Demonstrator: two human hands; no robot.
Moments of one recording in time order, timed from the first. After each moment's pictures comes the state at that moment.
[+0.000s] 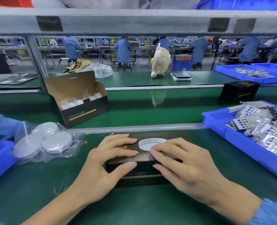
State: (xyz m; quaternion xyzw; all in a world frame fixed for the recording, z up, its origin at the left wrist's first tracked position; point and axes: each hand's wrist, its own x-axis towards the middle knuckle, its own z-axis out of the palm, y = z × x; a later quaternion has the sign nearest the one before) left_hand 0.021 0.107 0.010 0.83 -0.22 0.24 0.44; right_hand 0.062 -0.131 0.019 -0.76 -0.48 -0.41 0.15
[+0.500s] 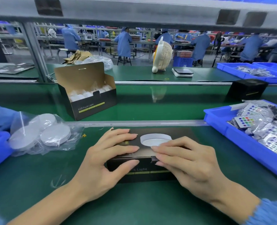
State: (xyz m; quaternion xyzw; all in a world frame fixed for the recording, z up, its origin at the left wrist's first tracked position) left_hand 0.022 0.108 -0.001 0.84 -0.25 0.30 0.38; right_hand 0.063 -0.130 0.015 -0.75 -0.47 -0.38 0.27
